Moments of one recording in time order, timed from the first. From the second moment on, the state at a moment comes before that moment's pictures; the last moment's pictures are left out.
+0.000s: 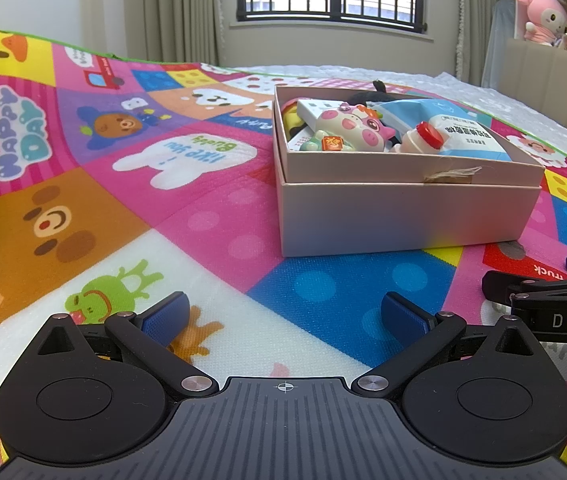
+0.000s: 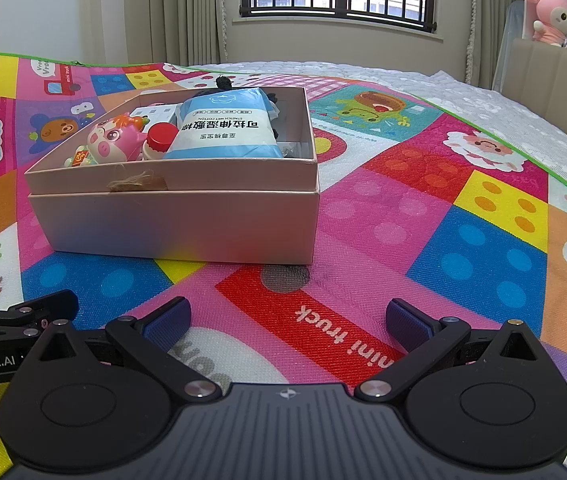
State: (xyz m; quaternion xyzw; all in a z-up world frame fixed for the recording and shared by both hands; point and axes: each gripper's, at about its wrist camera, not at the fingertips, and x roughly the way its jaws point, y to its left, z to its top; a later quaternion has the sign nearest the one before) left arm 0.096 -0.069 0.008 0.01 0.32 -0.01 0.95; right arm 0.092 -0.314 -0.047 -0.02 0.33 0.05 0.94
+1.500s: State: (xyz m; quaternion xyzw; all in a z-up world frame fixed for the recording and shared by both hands) left arm 0.102 -0.068 0.011 0.01 0.35 -0.01 0.94; right arm 0.093 -0.314 -0.047 -0.01 0.33 0.05 0.94
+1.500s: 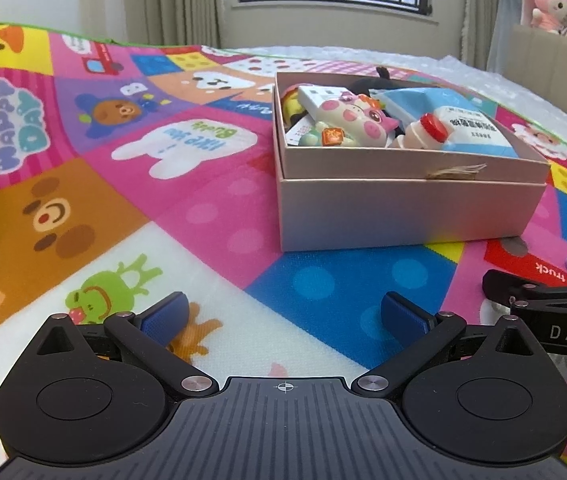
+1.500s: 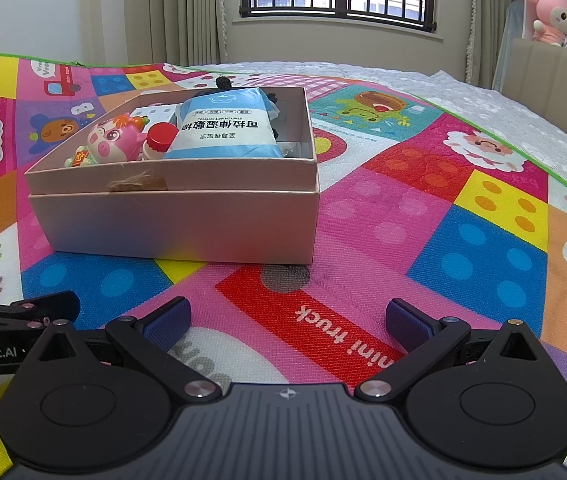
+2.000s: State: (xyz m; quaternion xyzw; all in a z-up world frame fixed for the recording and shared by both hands) left arm 0.099 -0.070 0.011 0.00 0.34 0.00 0.94; right arm 0.093 -0.314 -0.047 -0.01 0.33 0.05 0.94
